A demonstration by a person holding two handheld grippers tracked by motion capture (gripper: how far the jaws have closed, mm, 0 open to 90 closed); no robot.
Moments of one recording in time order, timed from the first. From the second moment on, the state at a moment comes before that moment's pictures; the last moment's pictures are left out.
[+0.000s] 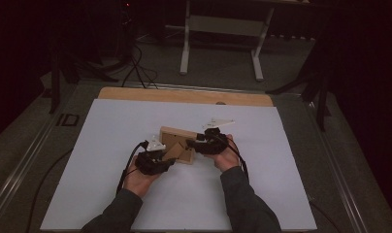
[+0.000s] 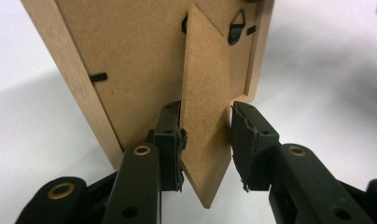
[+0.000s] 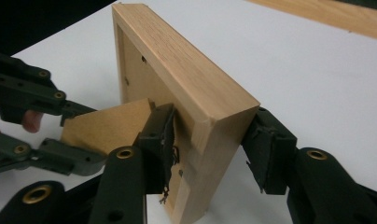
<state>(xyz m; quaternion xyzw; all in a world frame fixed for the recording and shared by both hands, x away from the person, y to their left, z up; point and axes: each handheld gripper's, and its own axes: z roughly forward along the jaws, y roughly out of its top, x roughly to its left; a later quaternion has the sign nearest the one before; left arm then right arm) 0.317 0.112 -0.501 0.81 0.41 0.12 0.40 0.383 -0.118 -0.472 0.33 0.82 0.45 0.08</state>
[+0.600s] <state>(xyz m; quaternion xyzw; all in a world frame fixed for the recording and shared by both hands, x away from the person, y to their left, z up) 0.327 0.115 -0.513 0.82 0.41 0.13 0.38 0.368 -0.109 -0.466 0.30 0.84 0.43 0.14</state>
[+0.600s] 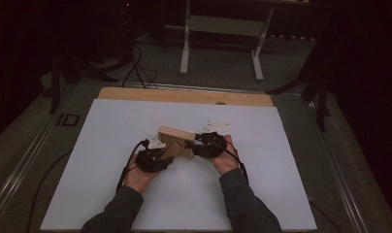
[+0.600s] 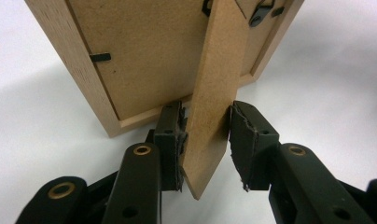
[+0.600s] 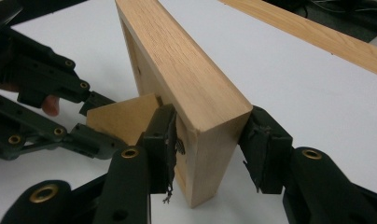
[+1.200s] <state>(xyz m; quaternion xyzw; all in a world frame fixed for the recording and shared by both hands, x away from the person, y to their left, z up) 0.321 0.127 -0.513 0.81 0.42 0.13 0.39 0.352 -0.107 -0.468 0.28 0.84 0.44 0.15</state>
